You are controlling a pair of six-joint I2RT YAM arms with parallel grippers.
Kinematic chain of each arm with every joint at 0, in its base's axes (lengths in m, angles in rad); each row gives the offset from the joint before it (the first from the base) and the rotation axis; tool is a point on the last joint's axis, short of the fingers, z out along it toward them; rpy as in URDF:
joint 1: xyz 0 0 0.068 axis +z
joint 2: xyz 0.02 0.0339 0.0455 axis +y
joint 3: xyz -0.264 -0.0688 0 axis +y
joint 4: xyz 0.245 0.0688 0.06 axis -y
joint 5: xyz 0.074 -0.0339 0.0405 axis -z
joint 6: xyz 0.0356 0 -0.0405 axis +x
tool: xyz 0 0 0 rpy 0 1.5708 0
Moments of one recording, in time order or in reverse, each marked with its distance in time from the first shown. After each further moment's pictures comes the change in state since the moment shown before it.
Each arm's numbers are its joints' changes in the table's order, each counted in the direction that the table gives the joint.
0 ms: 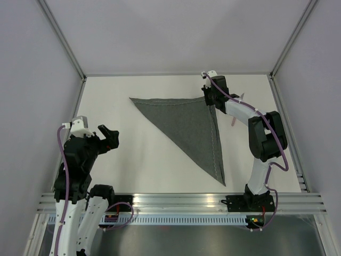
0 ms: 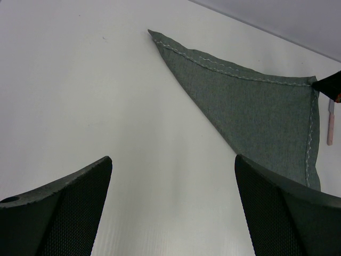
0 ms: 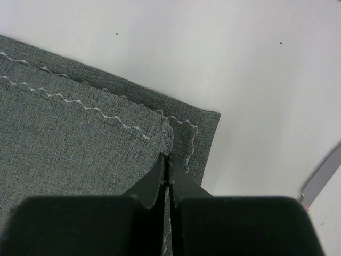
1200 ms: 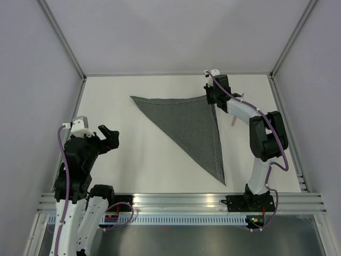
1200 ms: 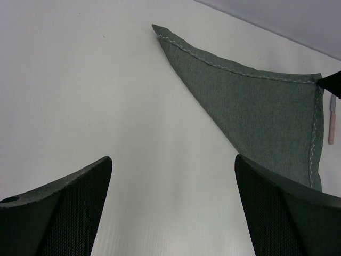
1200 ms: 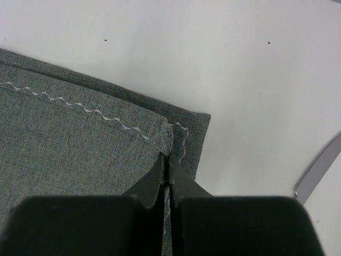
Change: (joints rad) left arm 0.000 0.000 0.005 0.000 0.000 0.000; right arm -0.021 0.000 -0.008 0.005 0.000 0.017
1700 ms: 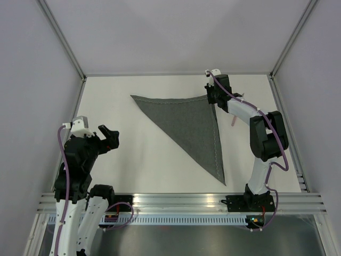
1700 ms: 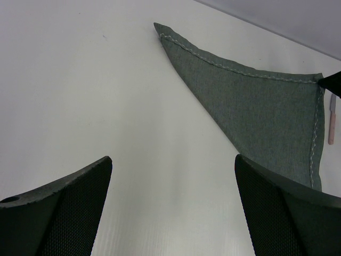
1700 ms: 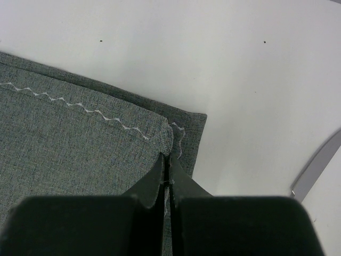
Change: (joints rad) left arm 0.000 0.000 0.000 0.000 0.000 0.000; right arm -0.008 0.000 0.000 0.001 0.000 0.002
